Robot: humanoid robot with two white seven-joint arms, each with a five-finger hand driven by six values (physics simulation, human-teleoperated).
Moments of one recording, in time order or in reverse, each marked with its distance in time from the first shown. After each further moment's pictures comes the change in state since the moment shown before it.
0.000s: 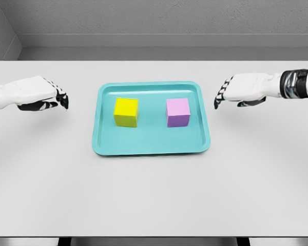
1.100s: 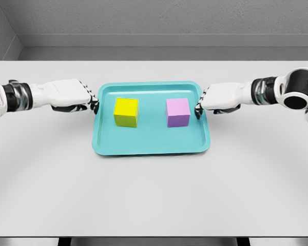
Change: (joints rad) left arm -0.127 -0.095 -0.183 -0.025 -0.086 0.000 -0.001; right arm 0.000 0.128 0.045 0.062 0.036 0.000 0.000
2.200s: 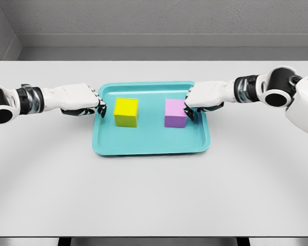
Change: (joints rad) left arm 0.005 -0.064 -0.010 0.048 -0.038 0.000 0.000; right arm -0.011 0.100 -0.005 0.044 0.006 0.012 0.000
